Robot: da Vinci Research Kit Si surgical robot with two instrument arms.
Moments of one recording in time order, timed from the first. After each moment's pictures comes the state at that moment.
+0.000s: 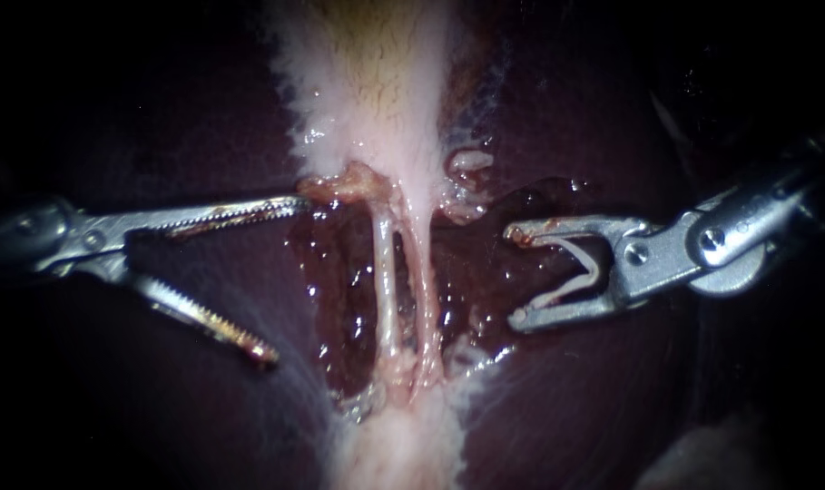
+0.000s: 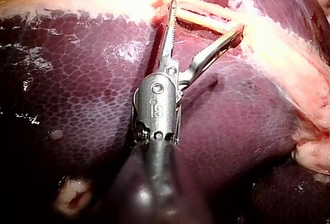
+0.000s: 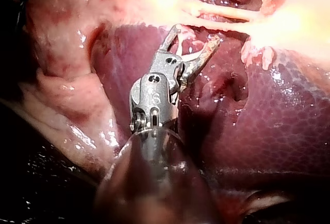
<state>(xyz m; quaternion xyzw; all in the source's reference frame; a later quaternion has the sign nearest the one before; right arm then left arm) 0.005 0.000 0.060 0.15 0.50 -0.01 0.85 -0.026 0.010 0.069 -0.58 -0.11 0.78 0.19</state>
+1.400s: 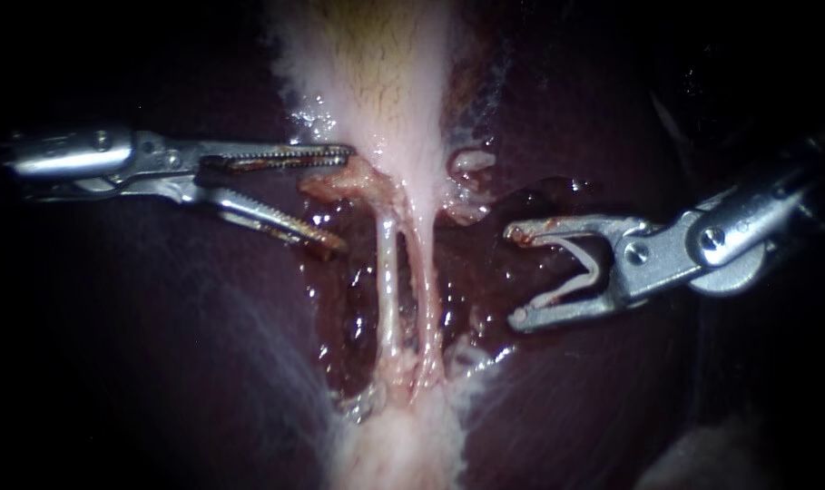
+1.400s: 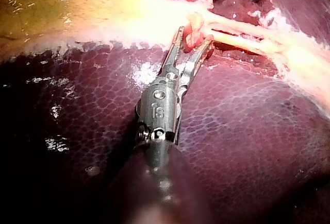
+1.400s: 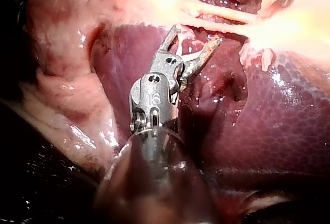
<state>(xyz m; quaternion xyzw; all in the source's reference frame) 0.005 0.000 0.060 0.15 0.50 -0.01 0.85 -0.027 0.017 0.075 -0.45 -0.13 0.86 0.21</state>
